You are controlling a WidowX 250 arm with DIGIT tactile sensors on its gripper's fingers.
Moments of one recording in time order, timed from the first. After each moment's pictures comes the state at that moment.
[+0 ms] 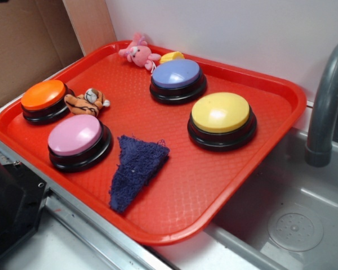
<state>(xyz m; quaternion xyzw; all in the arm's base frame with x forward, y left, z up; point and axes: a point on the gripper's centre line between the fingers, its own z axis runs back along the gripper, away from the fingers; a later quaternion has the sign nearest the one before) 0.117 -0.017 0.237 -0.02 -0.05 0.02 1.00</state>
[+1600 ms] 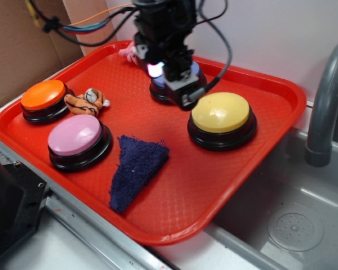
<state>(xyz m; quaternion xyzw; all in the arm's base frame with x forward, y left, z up) 0.260 -0.085 0.085 0.04 -0.03 -0.14 0.99</state>
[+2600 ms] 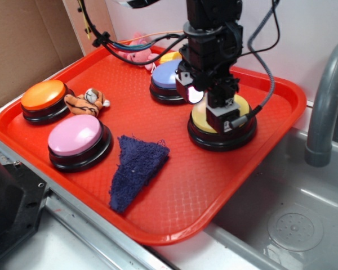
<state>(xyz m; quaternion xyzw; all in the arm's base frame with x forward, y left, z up) 0.272 -0.110 0.052 0.02 0.01 -0.13 0.99</state>
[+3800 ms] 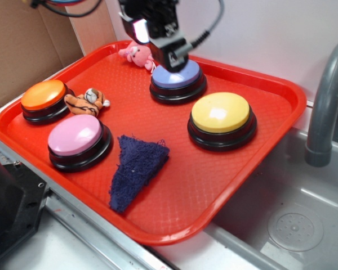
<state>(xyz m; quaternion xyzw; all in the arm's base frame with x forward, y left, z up) 0.240 -0.082 0.145 0.00 -0.06 -0.12 0.99</state>
